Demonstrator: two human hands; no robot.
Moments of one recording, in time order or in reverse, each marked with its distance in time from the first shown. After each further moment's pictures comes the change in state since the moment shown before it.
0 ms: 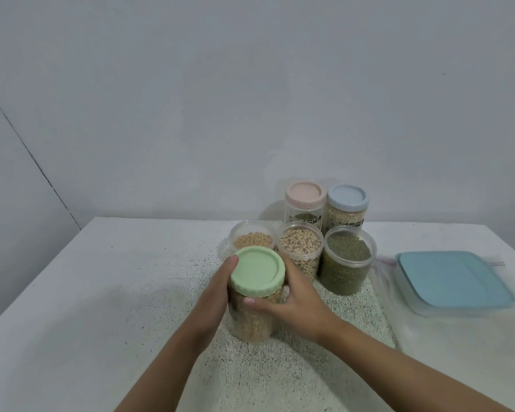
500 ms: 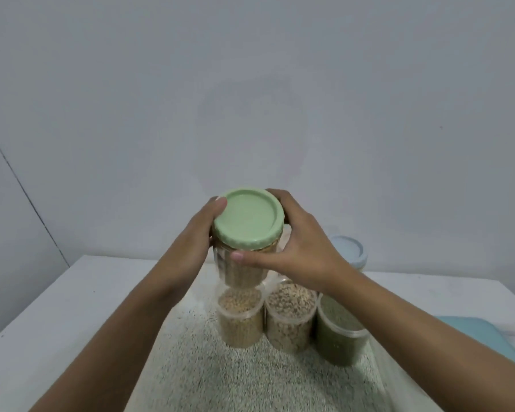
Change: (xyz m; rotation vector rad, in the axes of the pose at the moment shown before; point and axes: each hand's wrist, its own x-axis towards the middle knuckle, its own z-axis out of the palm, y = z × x) left_hand 0.069 0.147 0.000 0.037 0.070 0.296; right_hand 0.104 -0.103 -0.094 -0.148 0.065 -0.327
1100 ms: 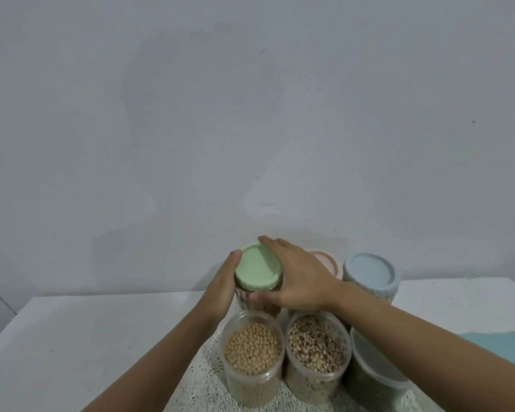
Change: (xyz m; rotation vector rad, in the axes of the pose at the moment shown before) left_hand 0.117 -0.133 -0.005 0.000 -0.101 -0.273; right_hand 0.073 0.123 0.038 -0.623 -0.287 0.212
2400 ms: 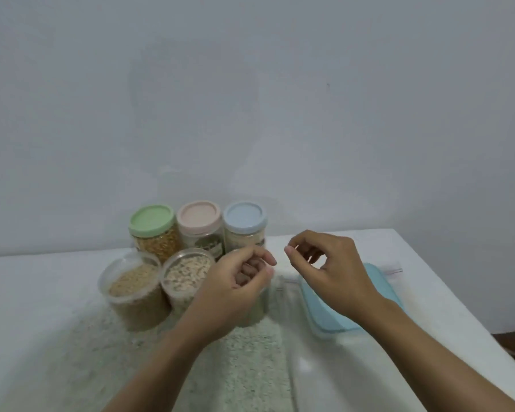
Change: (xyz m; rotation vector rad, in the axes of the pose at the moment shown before) left_hand -0.144 0.016 0.213 0.250 -0.170 0.425; right_hand -0.248 0.113 -0.072 0.322 0.509 0.064
